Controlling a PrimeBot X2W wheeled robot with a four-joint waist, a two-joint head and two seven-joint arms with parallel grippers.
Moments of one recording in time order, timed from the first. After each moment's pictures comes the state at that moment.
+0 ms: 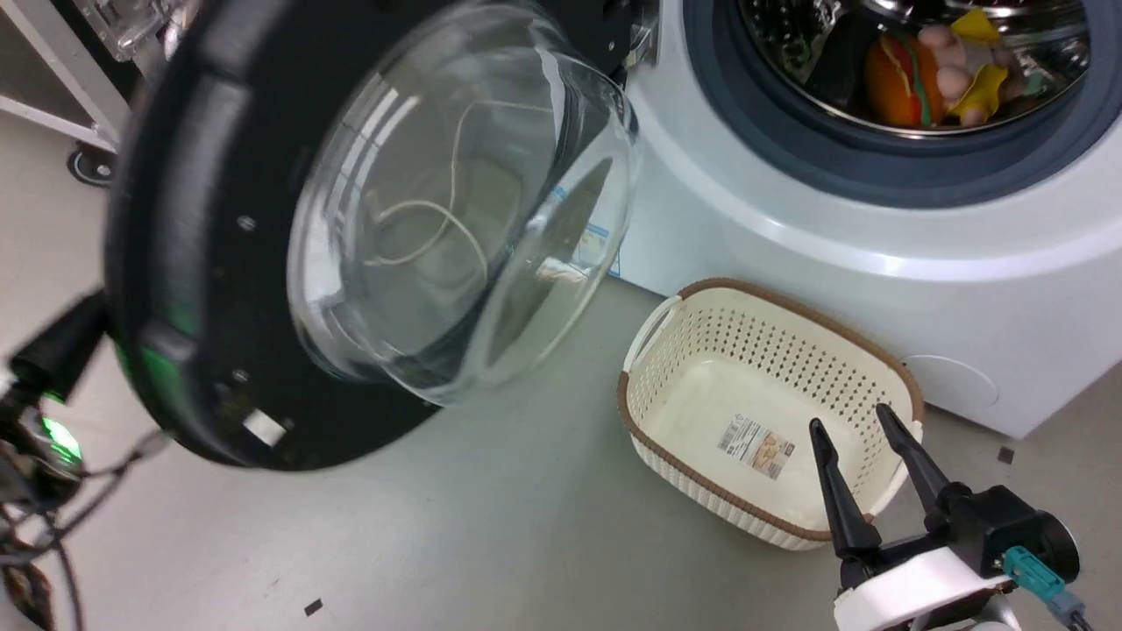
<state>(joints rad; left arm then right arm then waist) -0.51 0.28 0.55 0.31 -1.36 -0.03 0.91 -0.06 -0.06 0.07 0.15 0.08 0.13 -0.26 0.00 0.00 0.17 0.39</state>
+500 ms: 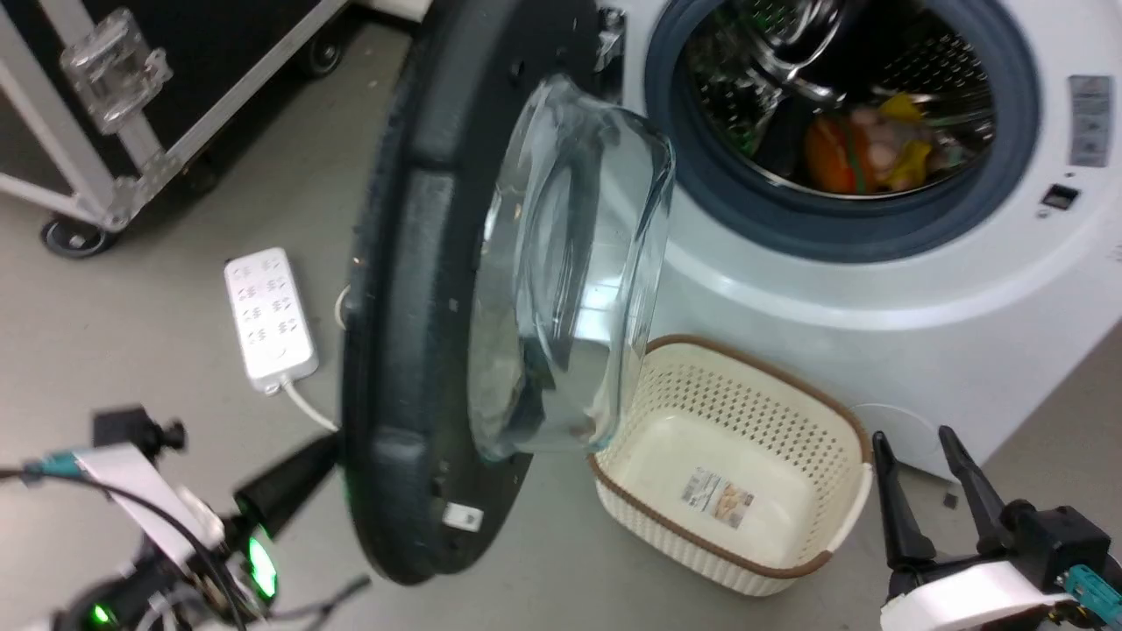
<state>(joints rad) -0.21 0.07 0.36 0.02 -1.43 0.00 1.04 -0.03 -0.05 -0.05 0.17 0.12 0.13 -0.26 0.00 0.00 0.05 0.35</state>
